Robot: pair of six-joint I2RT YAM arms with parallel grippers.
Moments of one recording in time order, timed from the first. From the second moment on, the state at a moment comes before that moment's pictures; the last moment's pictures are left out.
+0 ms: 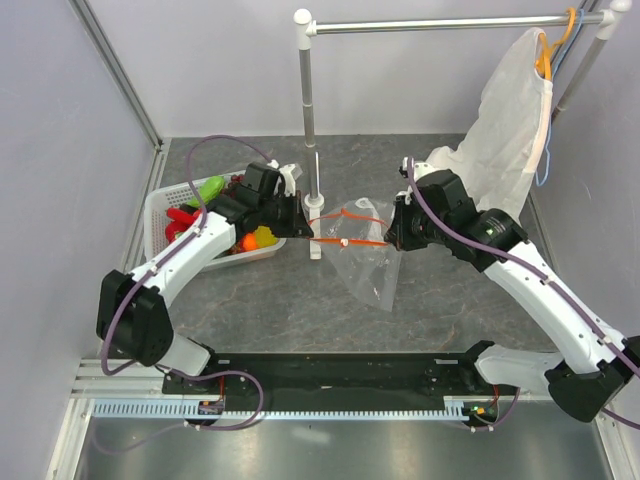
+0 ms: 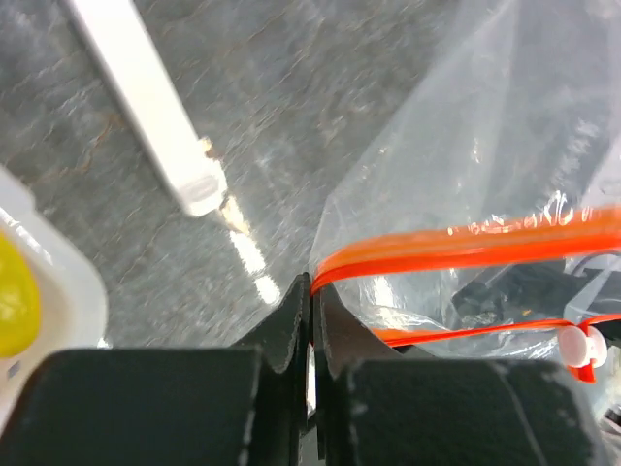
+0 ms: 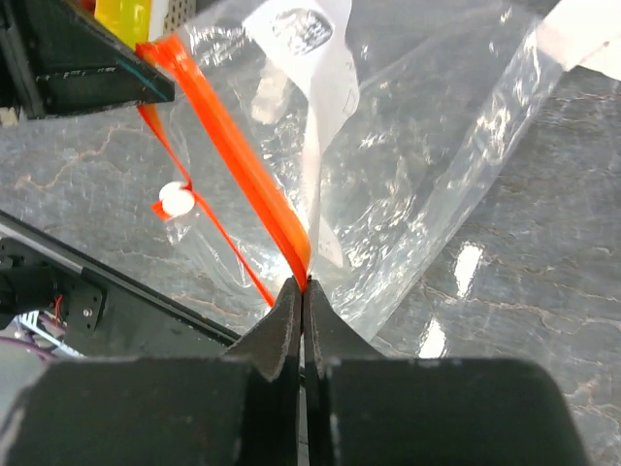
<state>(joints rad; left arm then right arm) -0.52 1.47 1.20 -0.50 0.34 -0.44 0.62 1.17 1.32 -0.87 -0.02 0.44</state>
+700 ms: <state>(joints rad) -0.47 1.41 1.18 -0.65 0.53 -0.16 0.60 1.31 1.26 -0.75 -0.14 0.38</state>
